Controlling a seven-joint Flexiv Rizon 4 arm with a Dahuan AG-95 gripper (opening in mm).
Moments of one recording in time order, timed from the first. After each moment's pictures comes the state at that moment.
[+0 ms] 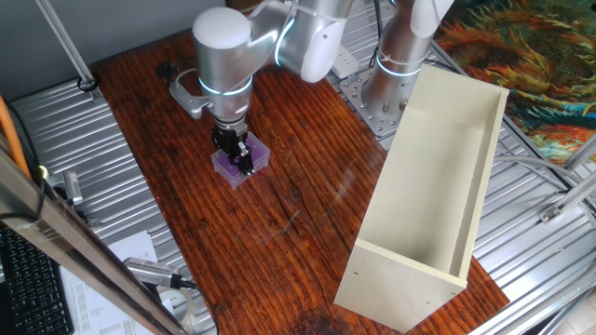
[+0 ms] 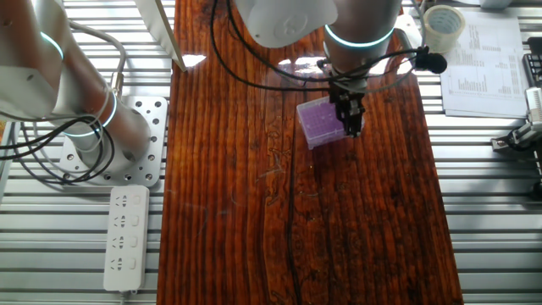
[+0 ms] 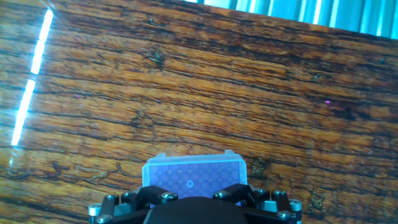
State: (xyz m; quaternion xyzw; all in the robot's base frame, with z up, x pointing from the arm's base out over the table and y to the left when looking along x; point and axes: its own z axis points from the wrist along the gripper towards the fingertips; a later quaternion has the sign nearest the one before) arm 0.512 0.035 0.060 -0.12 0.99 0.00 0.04
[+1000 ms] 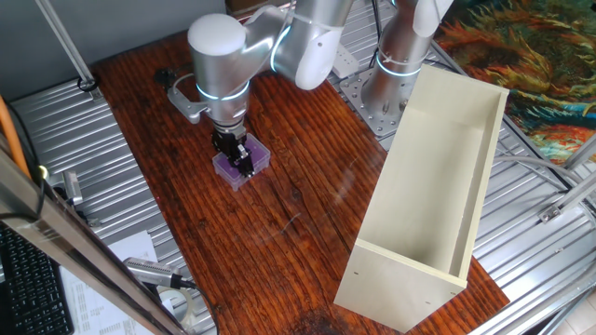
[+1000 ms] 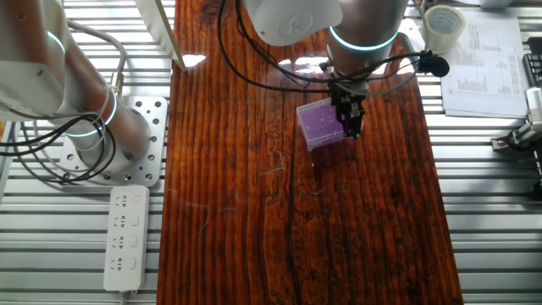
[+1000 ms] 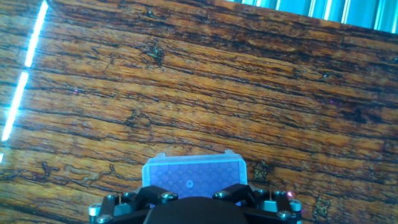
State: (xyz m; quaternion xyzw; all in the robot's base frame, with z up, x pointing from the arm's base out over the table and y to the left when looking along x) arm 0.512 0.034 0.051 -0.13 0.99 0.00 0.03
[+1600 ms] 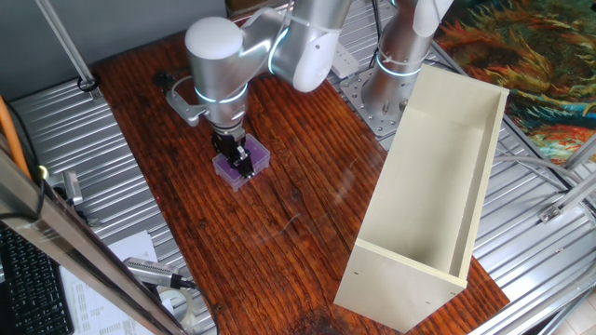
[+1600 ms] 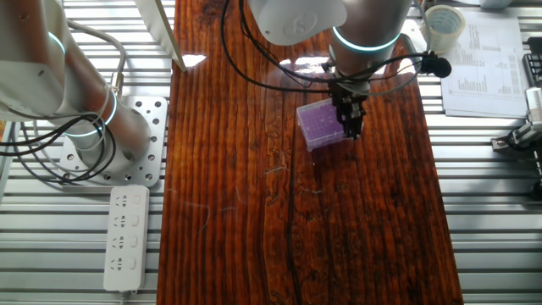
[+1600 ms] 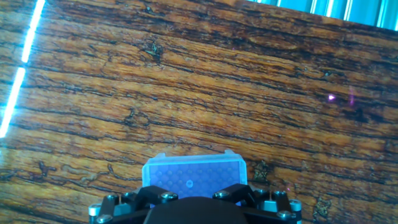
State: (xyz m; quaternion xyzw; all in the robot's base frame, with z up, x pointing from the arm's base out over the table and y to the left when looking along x) arm 0.513 0.034 0.048 -0.12 0.99 0.00 0.02
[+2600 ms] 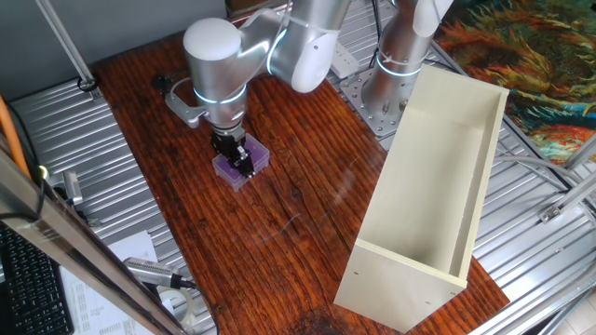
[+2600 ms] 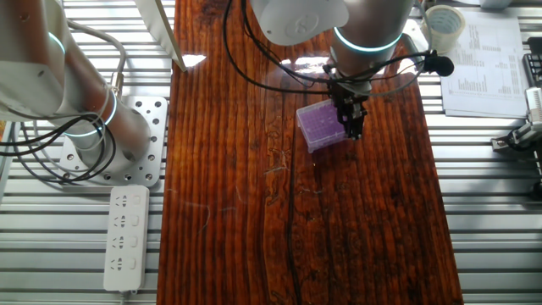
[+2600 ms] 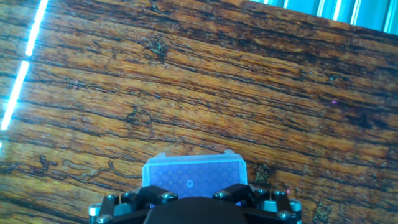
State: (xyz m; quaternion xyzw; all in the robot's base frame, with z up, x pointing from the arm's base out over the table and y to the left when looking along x) arm 0.513 0.034 0.047 -0.15 0.99 0.00 0.02
